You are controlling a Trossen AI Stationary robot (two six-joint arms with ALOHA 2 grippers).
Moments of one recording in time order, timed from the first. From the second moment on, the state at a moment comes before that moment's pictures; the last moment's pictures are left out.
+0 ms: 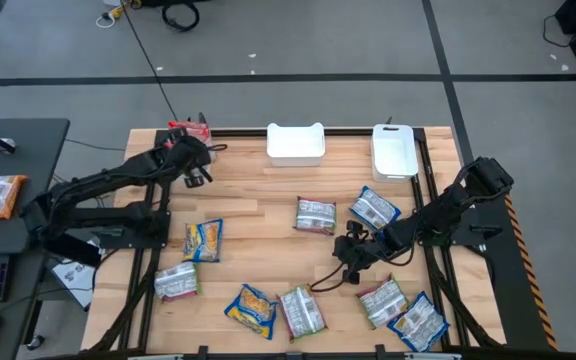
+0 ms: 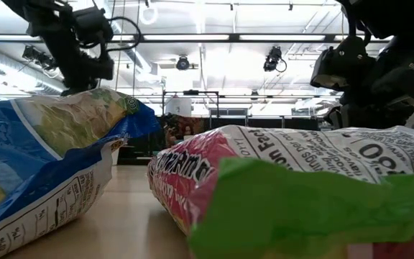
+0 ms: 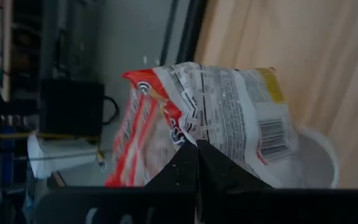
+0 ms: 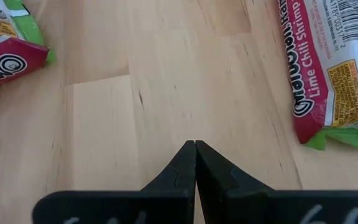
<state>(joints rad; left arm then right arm) 0.60 0.97 0.64 -0.57 -0.59 0.61 0.43 1.57 0.60 -0.01 0.34 0.52</state>
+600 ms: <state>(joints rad) 0.66 0.97 0.64 -0.74 -0.70 0.75 0.40 1.57 0.60 -0.01 0.35 0.49</state>
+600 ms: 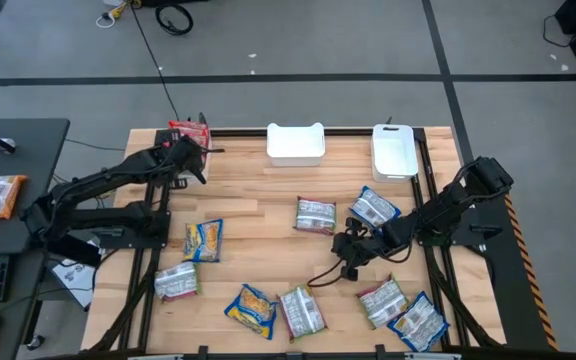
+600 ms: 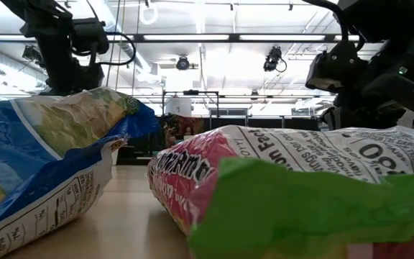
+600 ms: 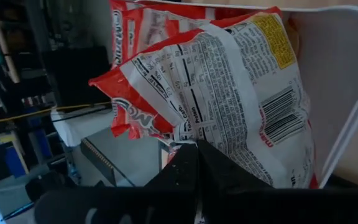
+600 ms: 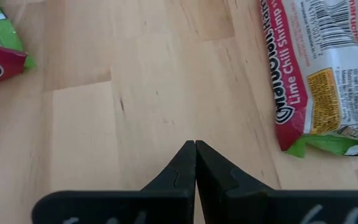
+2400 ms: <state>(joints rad) 0.51 0.97 0.97 -1.17 -0.43 0.06 0.27 1.57 0.60 0.16 0.59 0.18</state>
